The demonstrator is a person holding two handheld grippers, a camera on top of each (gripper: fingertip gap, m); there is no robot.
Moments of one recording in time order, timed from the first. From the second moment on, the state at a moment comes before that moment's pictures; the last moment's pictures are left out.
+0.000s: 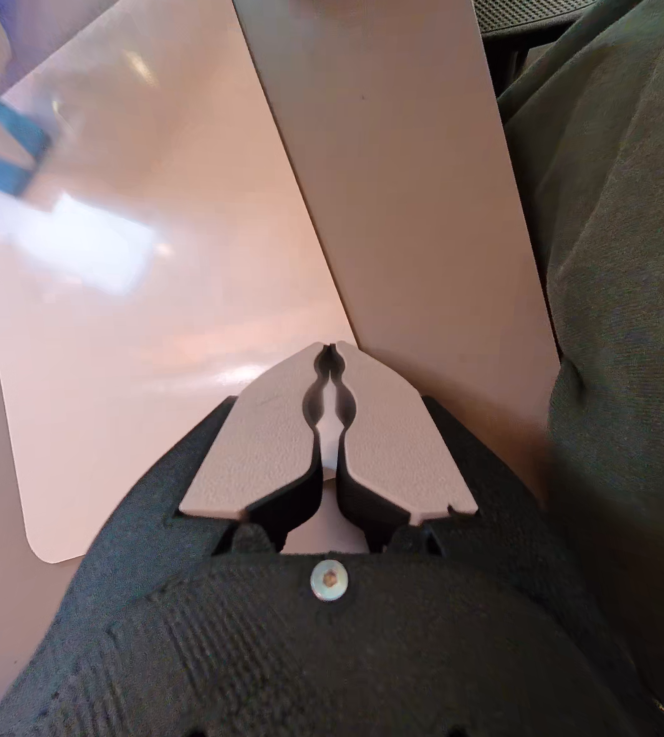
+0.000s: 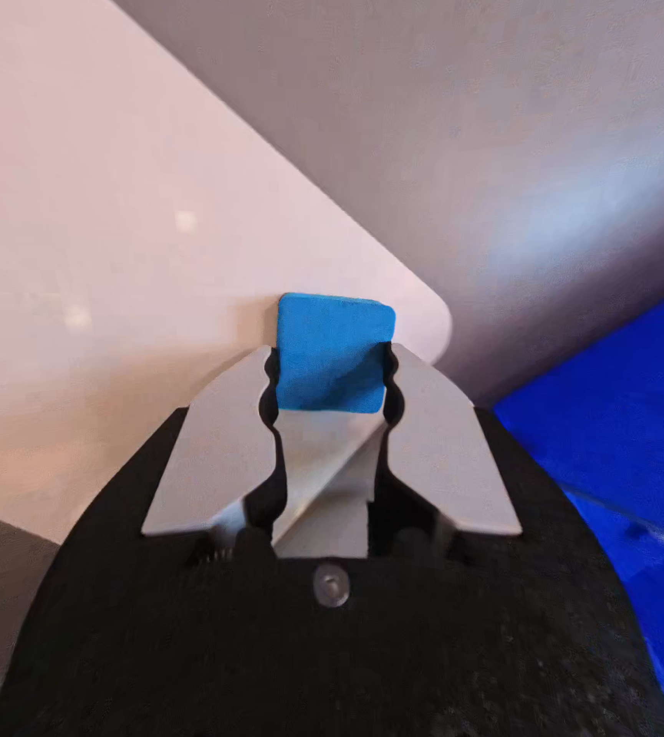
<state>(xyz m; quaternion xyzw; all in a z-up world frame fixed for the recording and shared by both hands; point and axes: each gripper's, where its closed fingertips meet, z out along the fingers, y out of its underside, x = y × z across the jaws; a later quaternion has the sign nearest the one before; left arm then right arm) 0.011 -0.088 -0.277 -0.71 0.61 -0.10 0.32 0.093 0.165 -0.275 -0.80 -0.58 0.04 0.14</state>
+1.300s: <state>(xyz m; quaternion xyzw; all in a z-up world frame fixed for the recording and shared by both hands) 0.004 -0.090 -0.278 -0.69 0.63 -0.10 0.32 -0.087 0.096 -0.277 -0.63 -0.76 0.04 0.12</state>
